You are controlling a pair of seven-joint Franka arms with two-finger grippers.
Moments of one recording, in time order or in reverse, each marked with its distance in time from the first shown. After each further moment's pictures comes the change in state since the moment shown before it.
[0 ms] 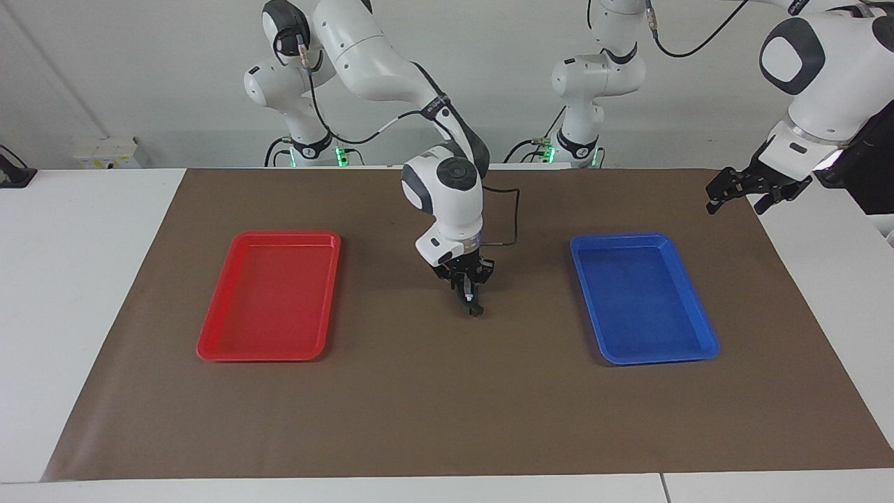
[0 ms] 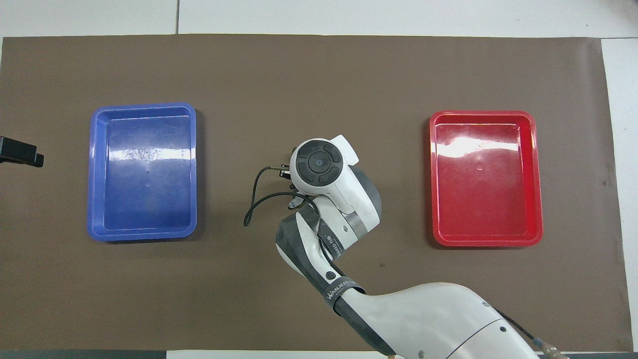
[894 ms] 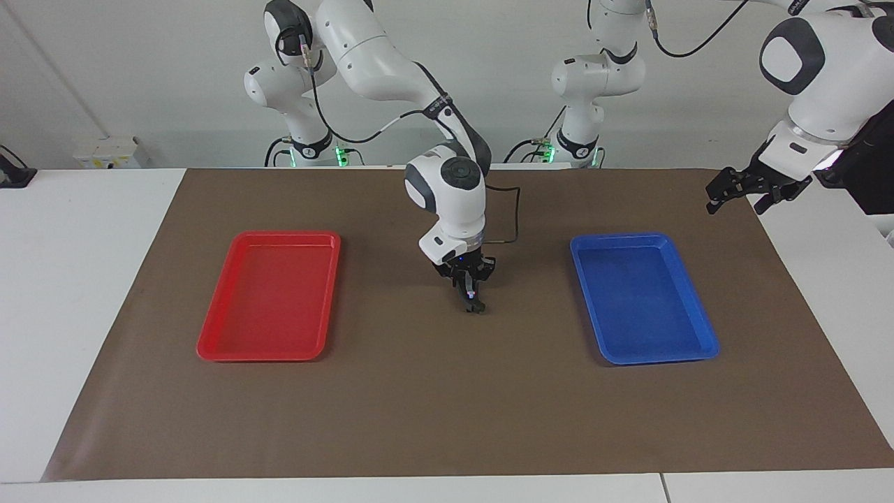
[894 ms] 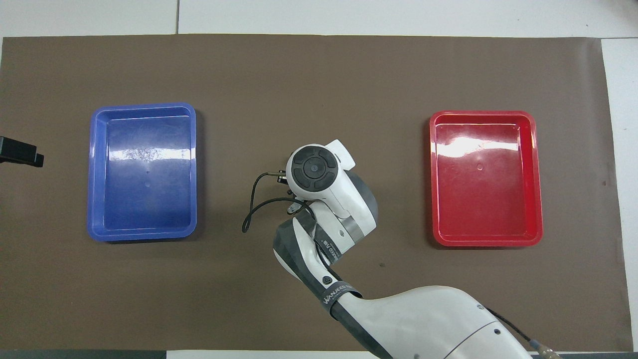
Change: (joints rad) left arm 0.000 0.000 0.000 0.000 0.000 0.000 0.000; right arm 0.016 0.000 0.000 -0.013 0.000 0.002 -0.005
